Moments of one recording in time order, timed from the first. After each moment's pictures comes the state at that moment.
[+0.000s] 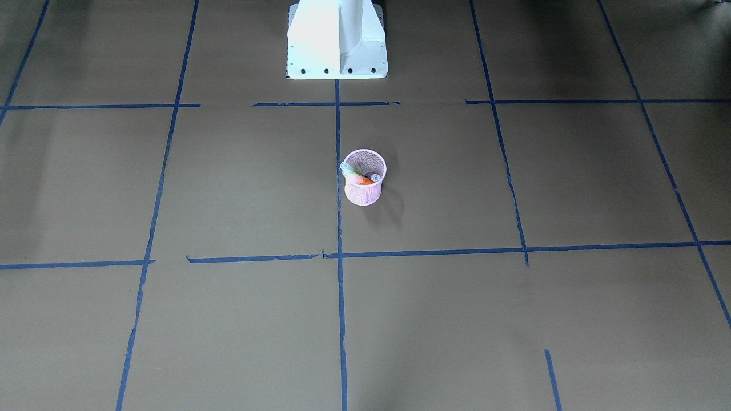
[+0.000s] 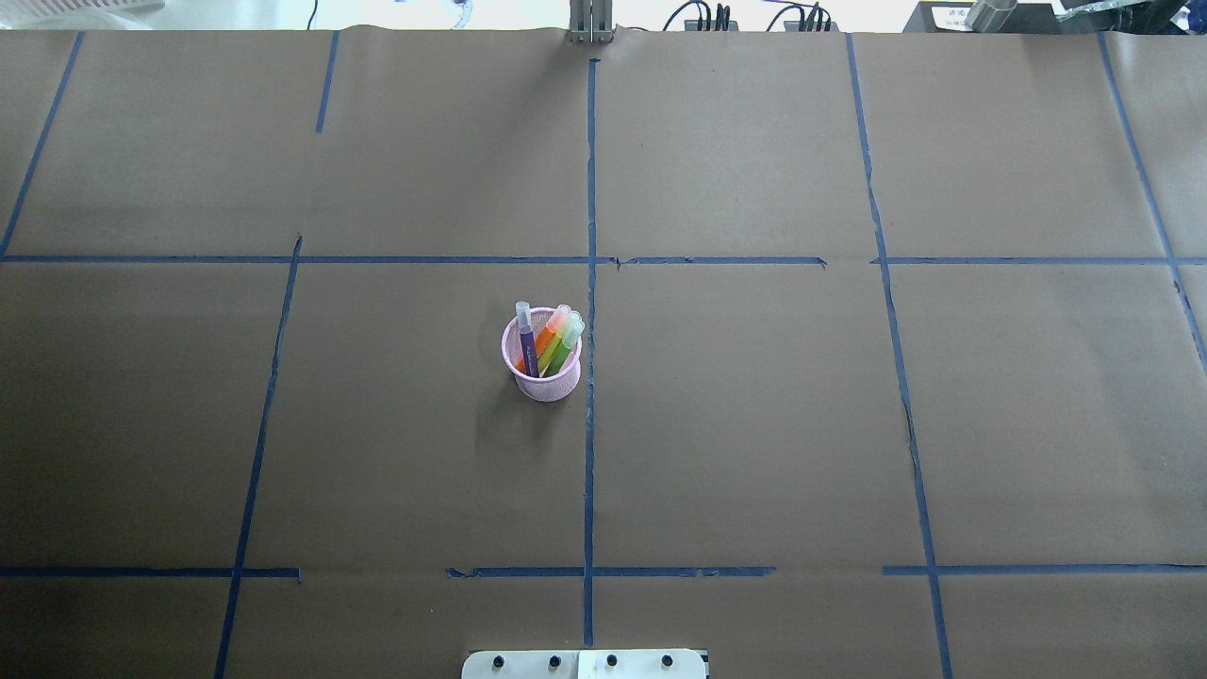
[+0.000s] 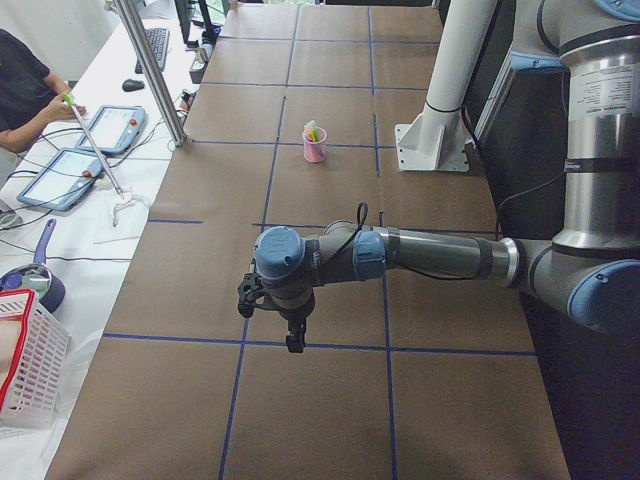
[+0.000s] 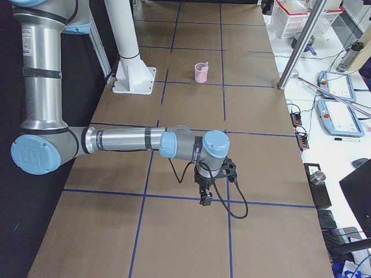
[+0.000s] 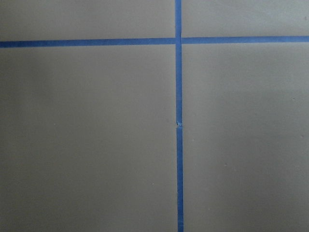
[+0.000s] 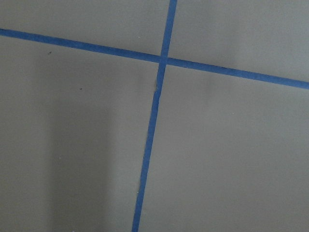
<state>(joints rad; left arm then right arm) -1.62 -1.48 -1.76 -1.35 -2.38 0.16 1.54 -1.61 1.68 -1.74 2.32 -0.17</state>
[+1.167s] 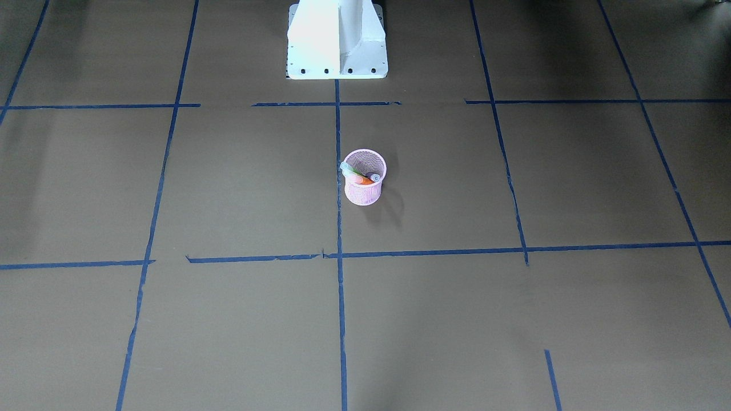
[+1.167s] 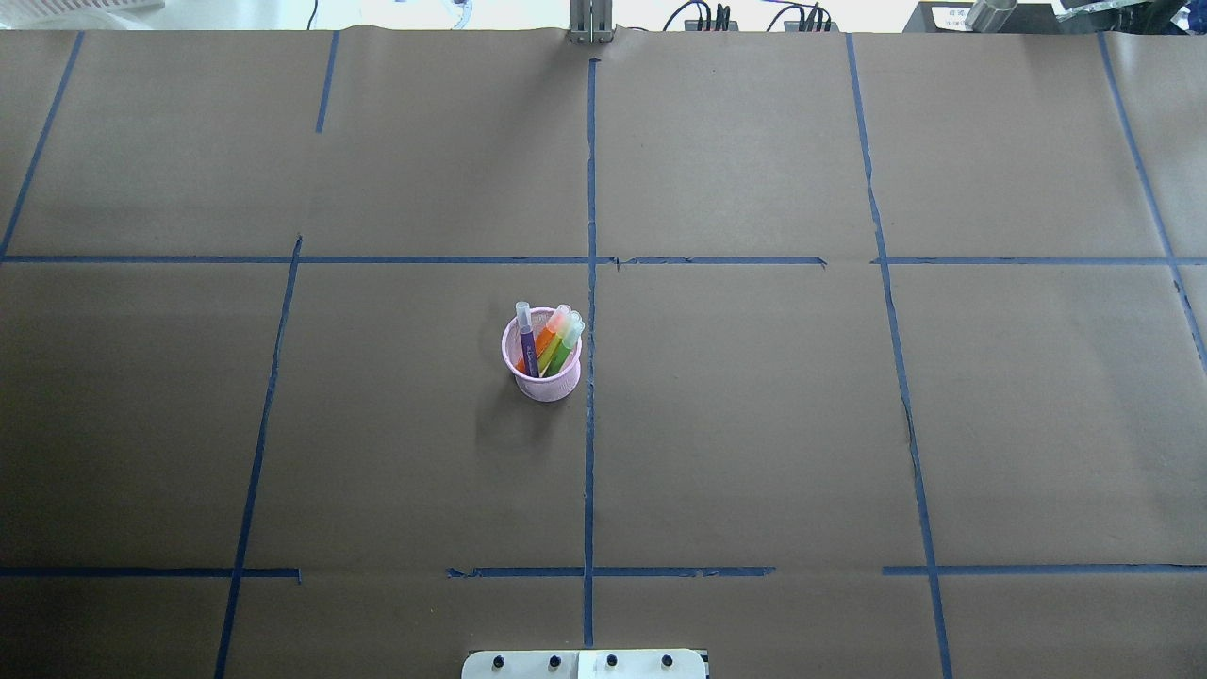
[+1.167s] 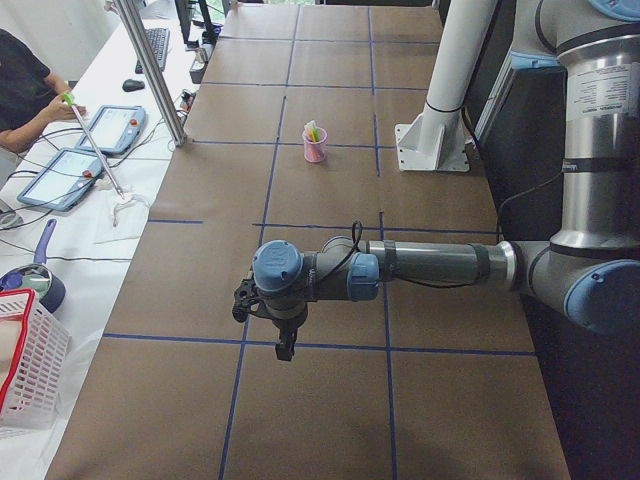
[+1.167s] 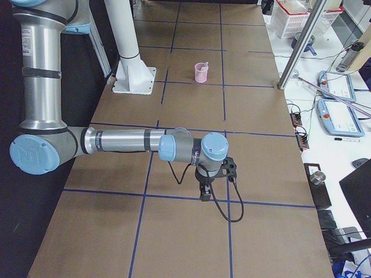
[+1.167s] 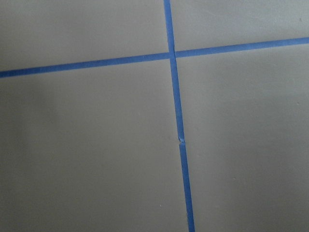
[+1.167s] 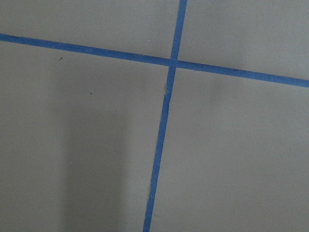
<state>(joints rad) -1.58 -1.48 -1.67 -1.55 -2.38 0.15 1.54 -1.62 1.67 -1.68 2.34 -0.17</state>
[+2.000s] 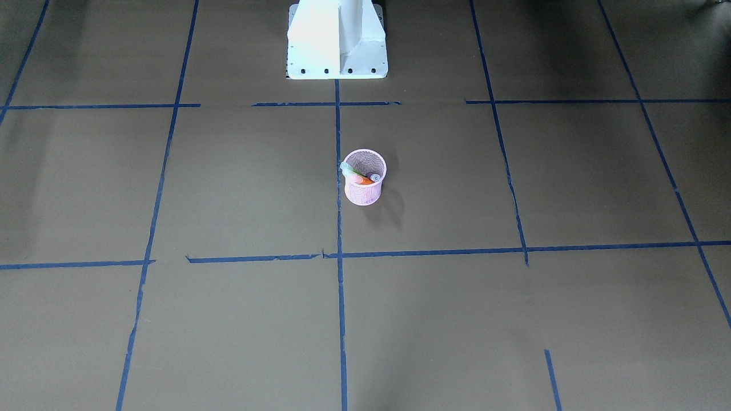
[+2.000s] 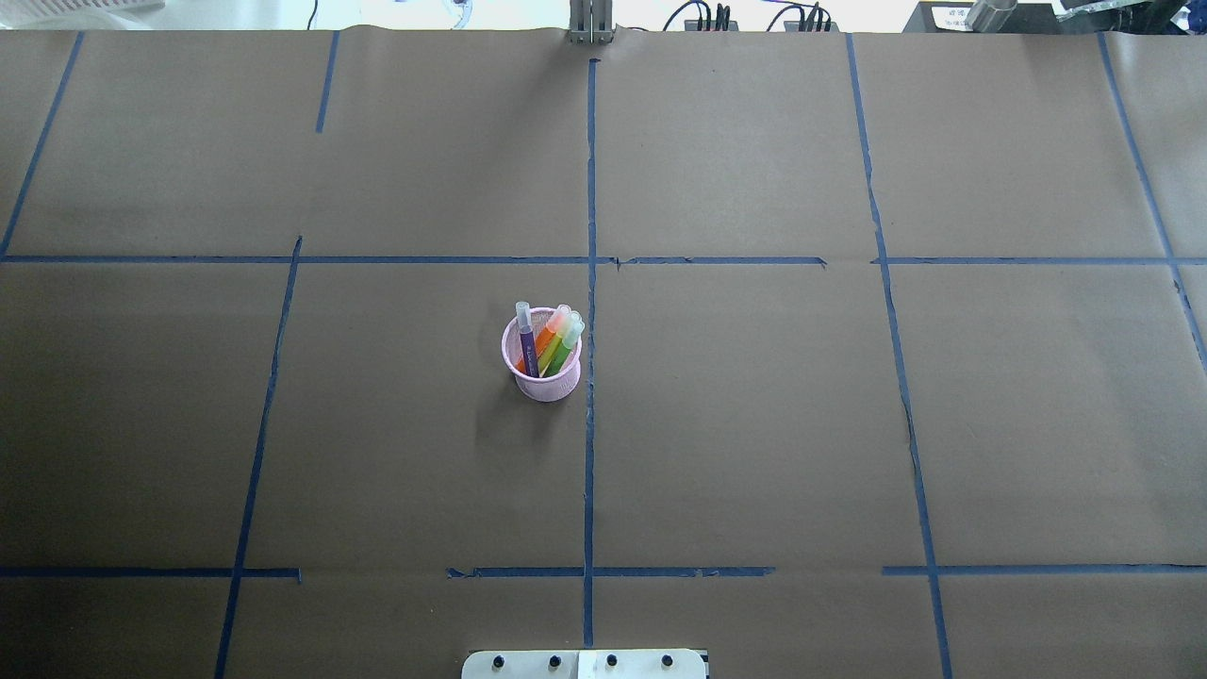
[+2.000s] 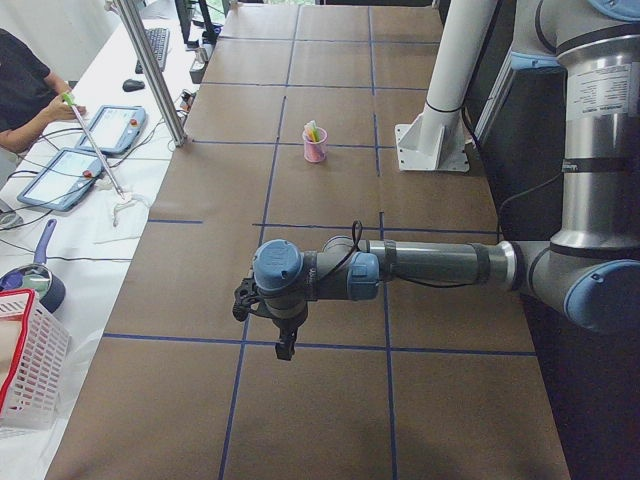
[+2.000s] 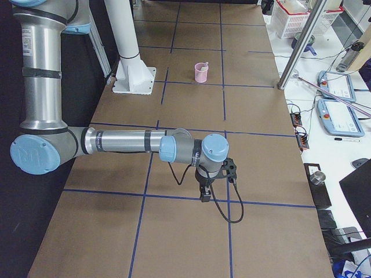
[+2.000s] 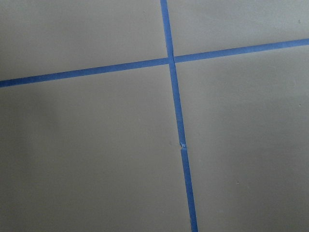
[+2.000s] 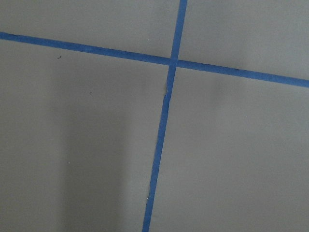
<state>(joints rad) -1.58 -1.47 -1.67 -1.54 -2.38 0.16 1.54 -1.62 1.67 -1.67 2.34 -0.17</state>
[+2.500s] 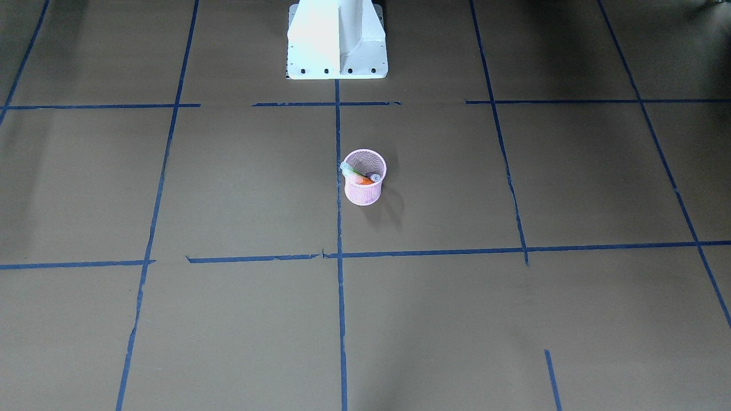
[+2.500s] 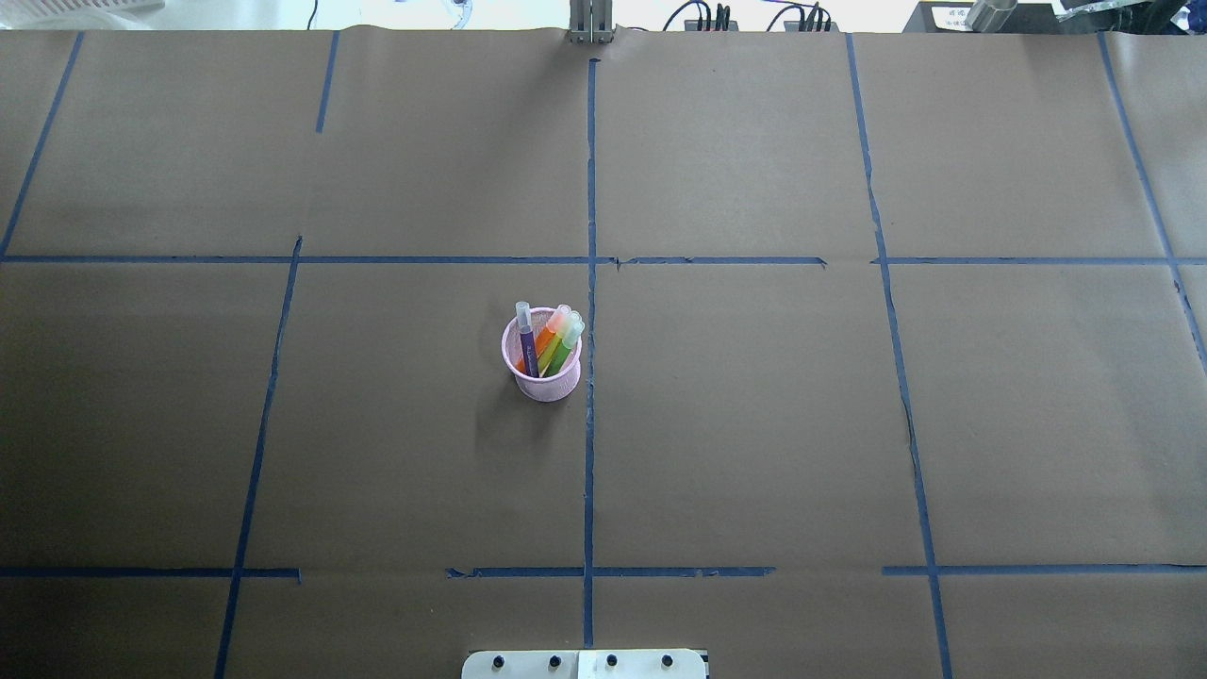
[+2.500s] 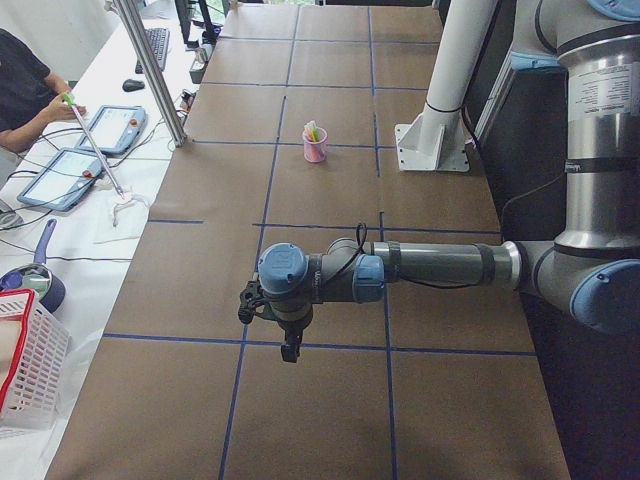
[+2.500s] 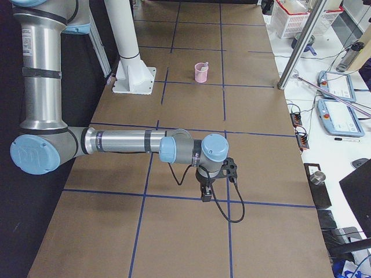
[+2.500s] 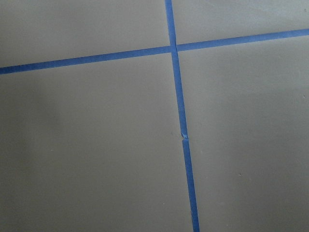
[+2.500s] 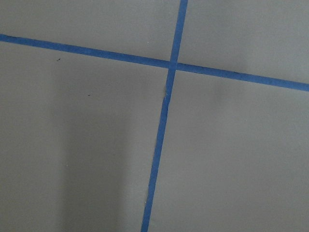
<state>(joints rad) -1.58 -1.46 -1.68 -1.54 -2.38 0.16 1.54 -1.62 1.64 -1.65 2.34 -0.17</state>
